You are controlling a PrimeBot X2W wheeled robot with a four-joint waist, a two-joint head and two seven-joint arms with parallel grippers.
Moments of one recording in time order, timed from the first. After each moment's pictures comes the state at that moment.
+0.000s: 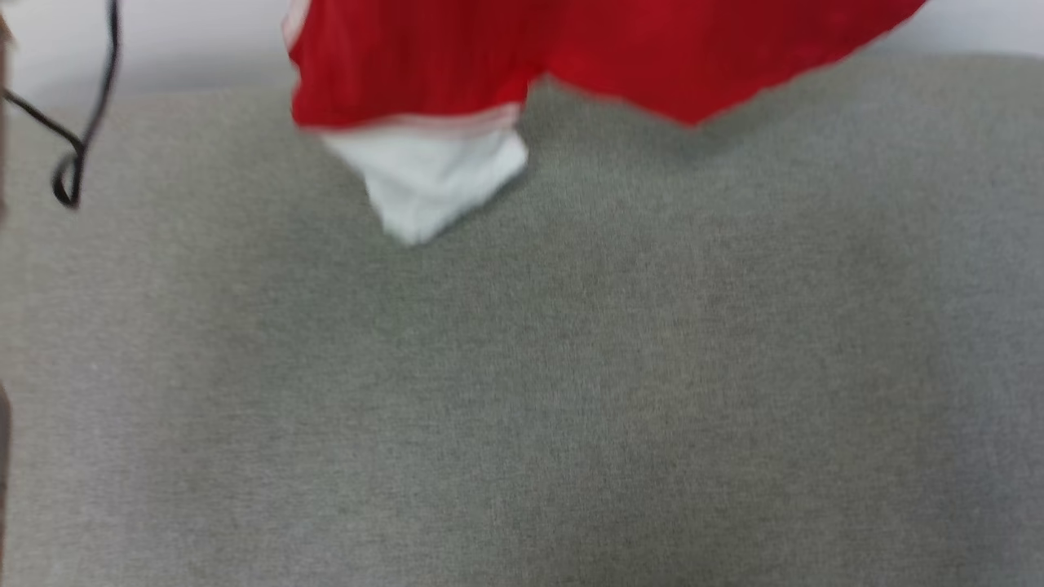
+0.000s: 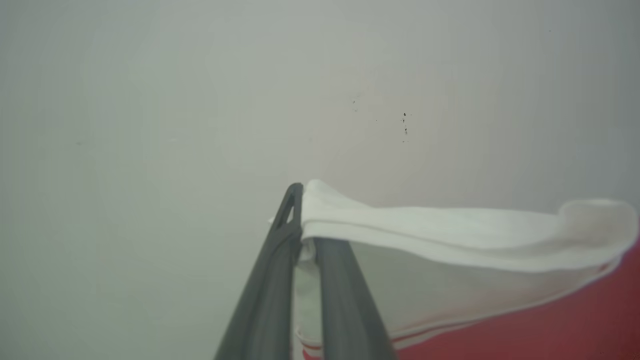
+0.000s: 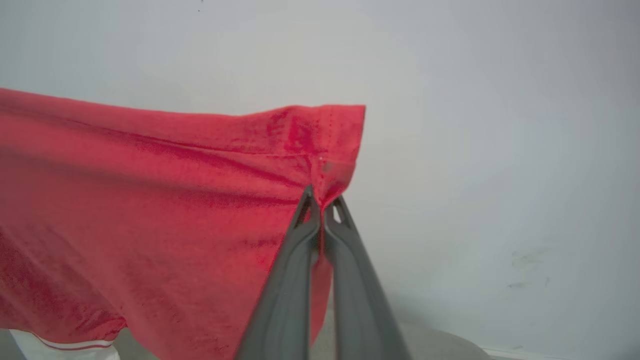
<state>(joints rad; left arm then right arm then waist) -1.31 0.47 -0.34 0.42 -0.50 0.05 0.12 -1.20 -0.37 0.08 0.39 0.38 0.13 0.54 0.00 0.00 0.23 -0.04</state>
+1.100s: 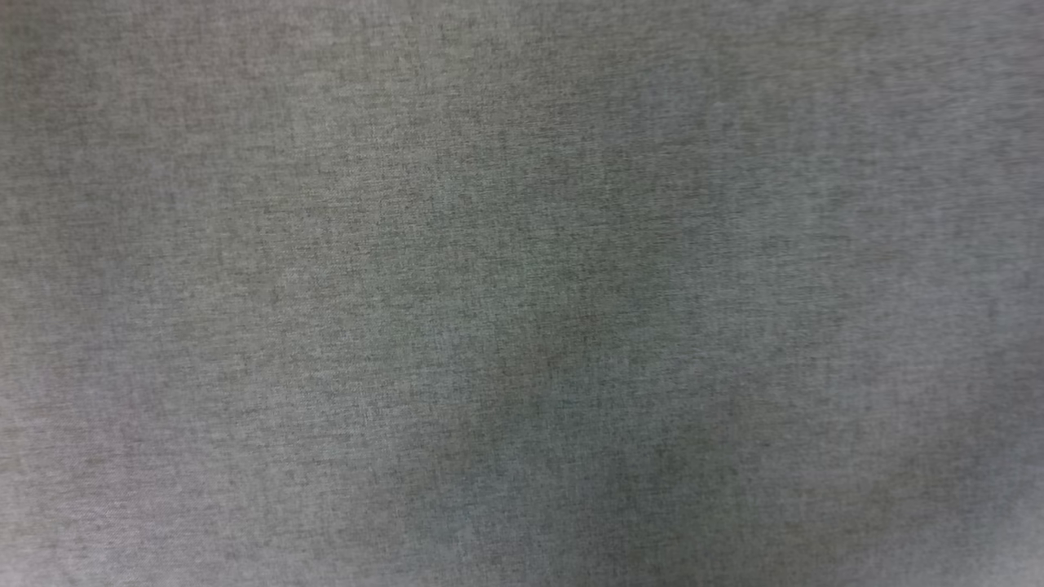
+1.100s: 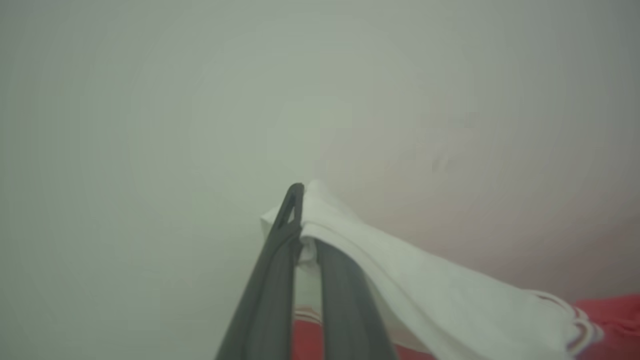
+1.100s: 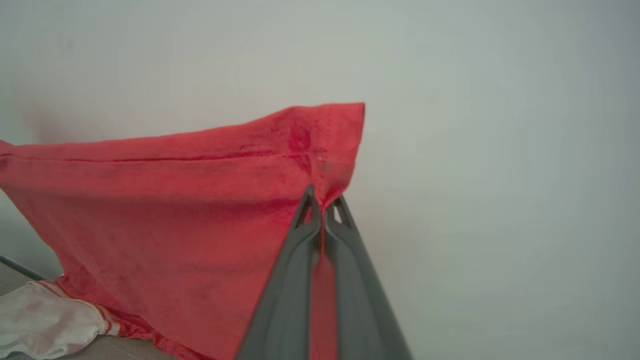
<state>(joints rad) -1.76 0.45 -0.32 0.56 -0.44 0.11 0.00 -1.79 -0.37 0.38 0.75 0.47 0.13 0.05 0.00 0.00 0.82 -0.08</state>
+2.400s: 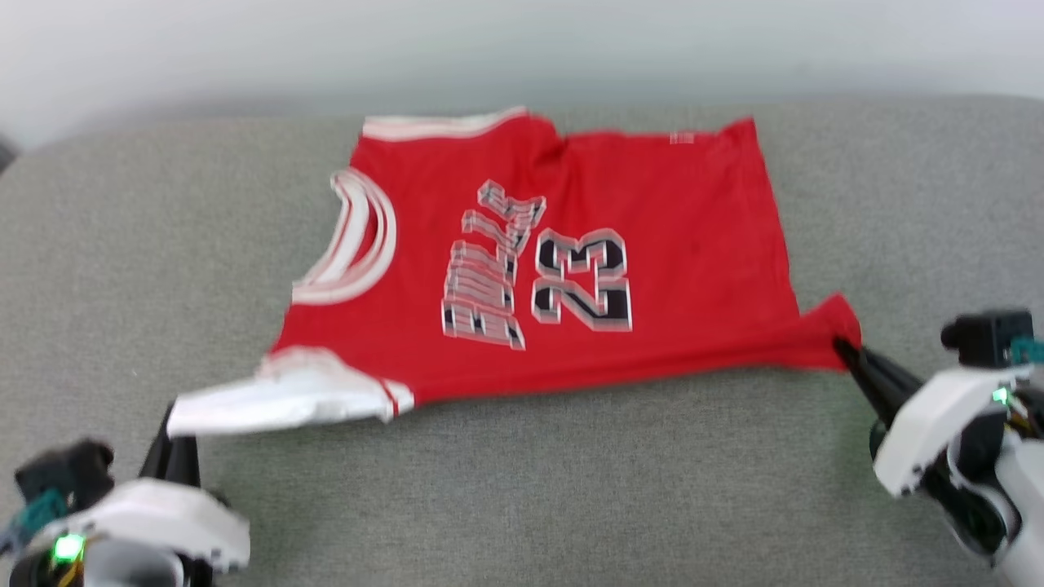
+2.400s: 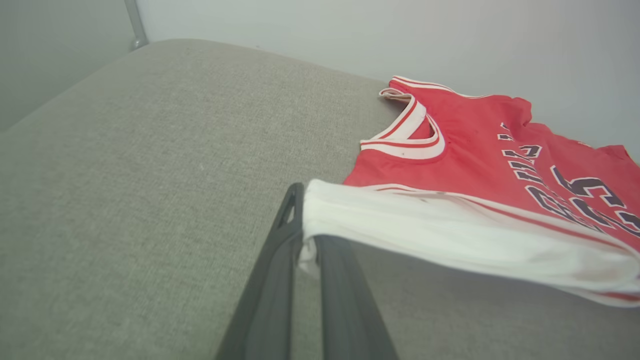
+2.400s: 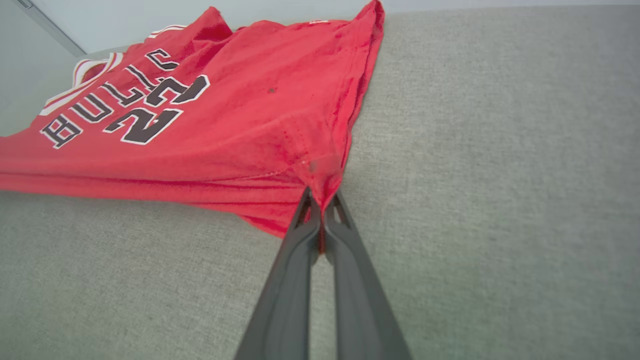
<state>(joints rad) -0.09 0.45 -0.18 0.14 -0.75 0.25 -0.13 -0.48 -0.53 0.54 0.56 0.83 0.13 -0.02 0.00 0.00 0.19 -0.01</state>
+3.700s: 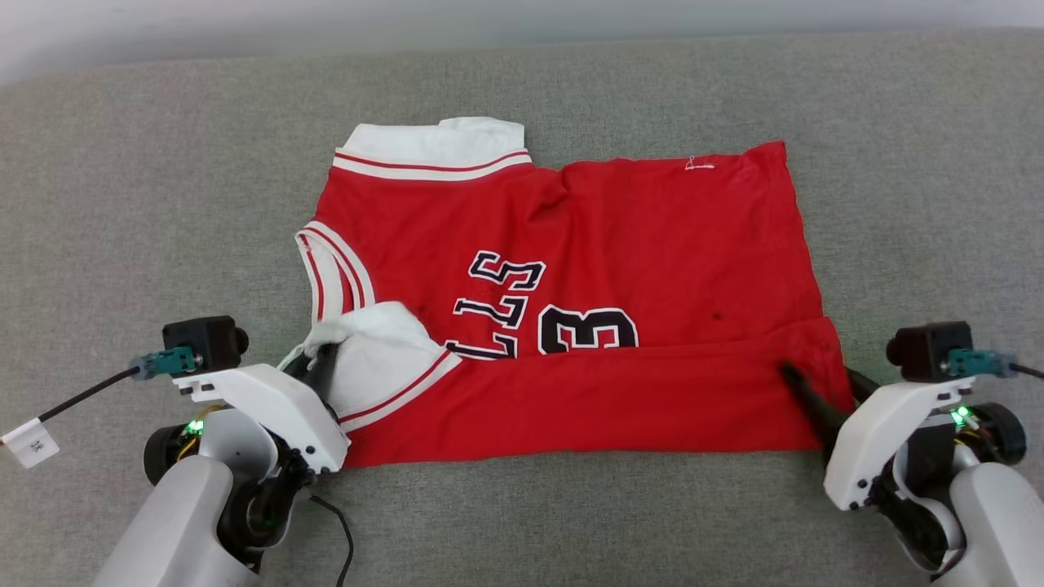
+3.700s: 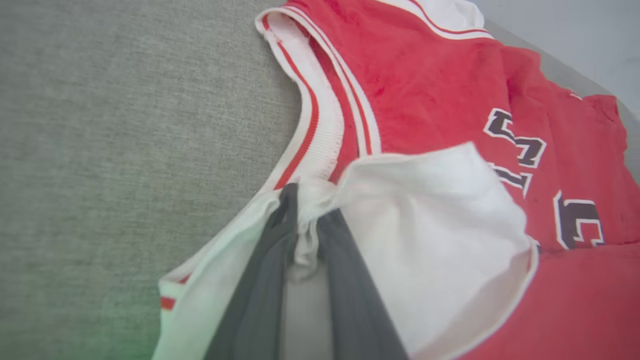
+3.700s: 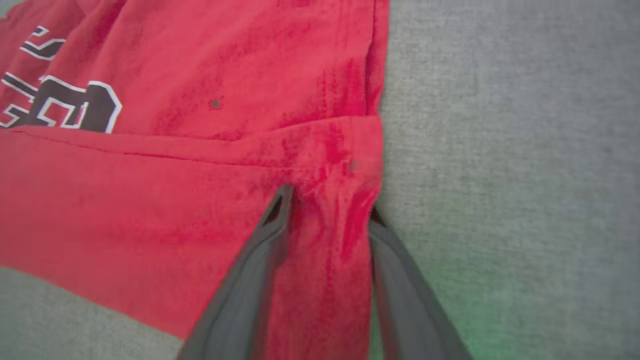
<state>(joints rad) -0.36 0.38 -0.35 0.33 -0.84 0.10 0.15 -0.28 -0.29 0.18 0.35 0.46 0.13 0.28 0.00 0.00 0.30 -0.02</state>
